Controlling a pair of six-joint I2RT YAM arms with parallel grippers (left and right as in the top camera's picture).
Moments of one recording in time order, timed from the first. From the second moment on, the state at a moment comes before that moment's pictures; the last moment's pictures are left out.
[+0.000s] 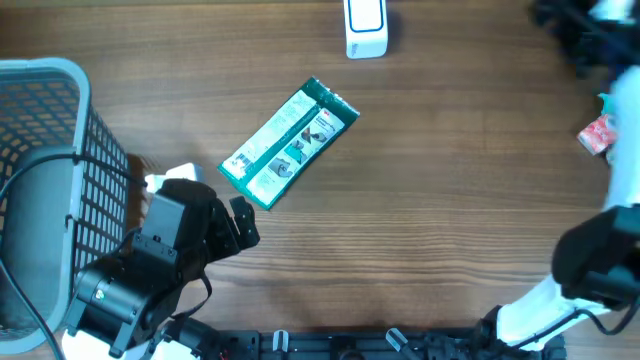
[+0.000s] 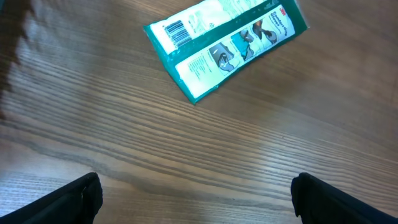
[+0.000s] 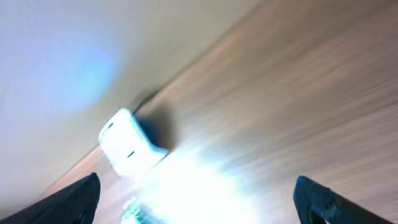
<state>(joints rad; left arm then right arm) -0.43 0.84 1.07 -1.23 -0.12 -0.71 -0.25 1.85 1.80 -0.77 -0.41 0.54</state>
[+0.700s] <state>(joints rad) -0.43 0.84 1.07 -1.23 -0.12 -0.71 0.56 2.21 1.61 -0.60 -0.28 1.18</state>
